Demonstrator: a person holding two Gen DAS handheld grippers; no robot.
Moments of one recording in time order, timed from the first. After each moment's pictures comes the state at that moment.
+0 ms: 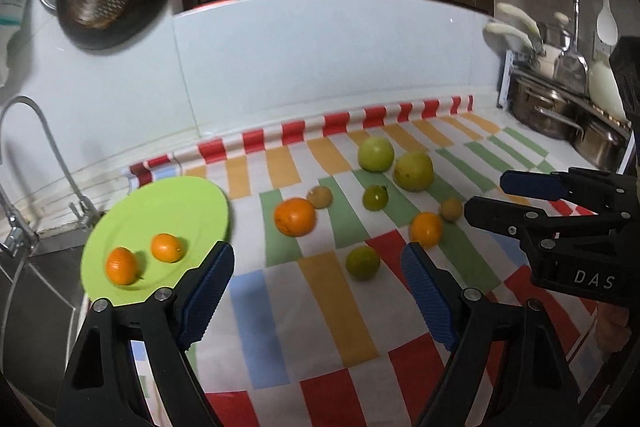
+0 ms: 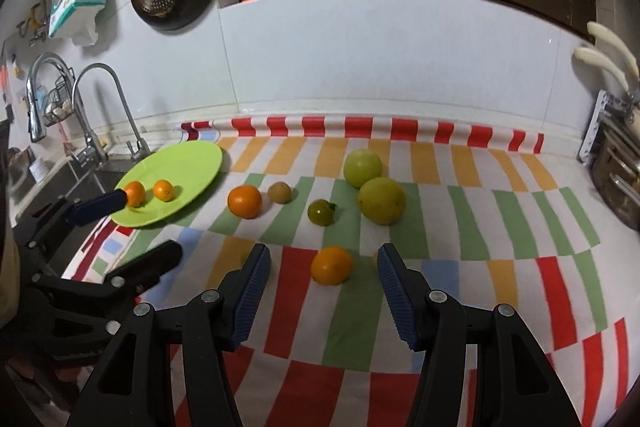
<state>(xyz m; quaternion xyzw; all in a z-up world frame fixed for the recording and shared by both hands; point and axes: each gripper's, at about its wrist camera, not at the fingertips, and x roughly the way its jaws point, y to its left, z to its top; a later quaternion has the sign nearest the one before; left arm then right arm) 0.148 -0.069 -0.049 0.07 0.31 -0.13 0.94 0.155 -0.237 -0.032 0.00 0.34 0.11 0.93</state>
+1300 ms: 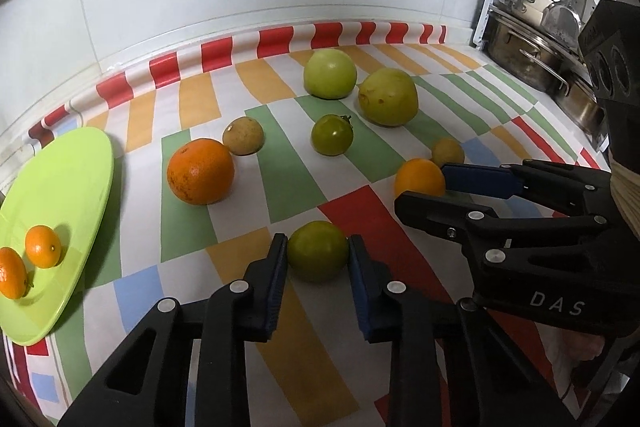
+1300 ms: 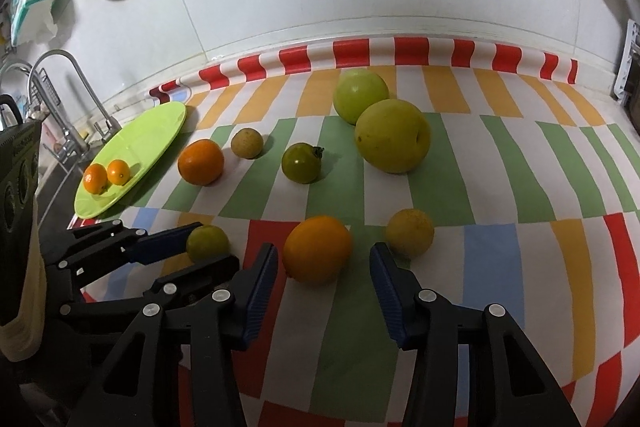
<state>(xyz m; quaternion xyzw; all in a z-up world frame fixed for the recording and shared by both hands) 0.215 -0.100 -0.114 0.07 0.42 -0.23 0.88 0.216 -0.241 -0.105 0.05 0.42 0.12 0.90</state>
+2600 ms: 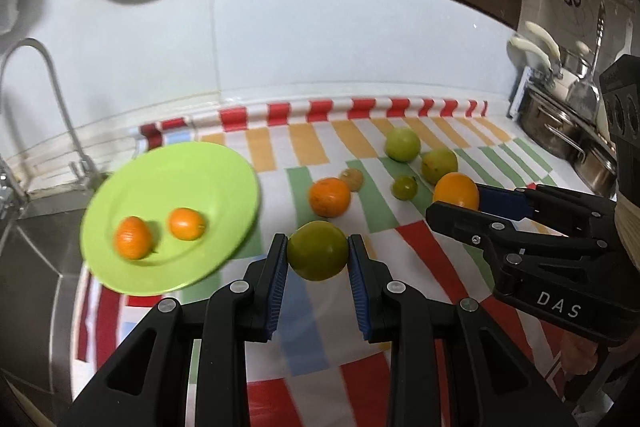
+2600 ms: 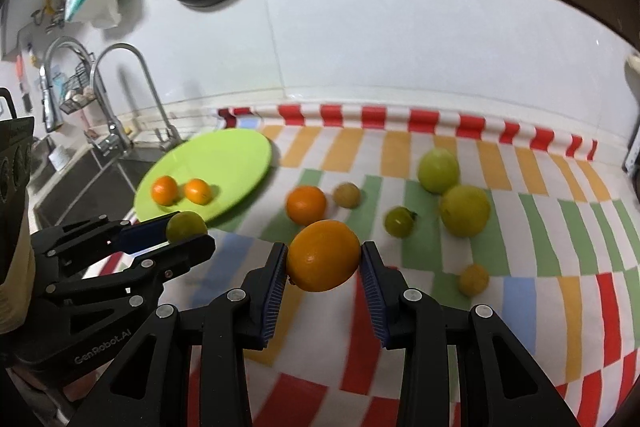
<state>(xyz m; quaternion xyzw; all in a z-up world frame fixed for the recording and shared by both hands) 0.161 -0.012 -0.045 0.01 0.35 -0.13 0.93 0.179 -0.175 -0.038 0.00 0.36 0.17 0.92</state>
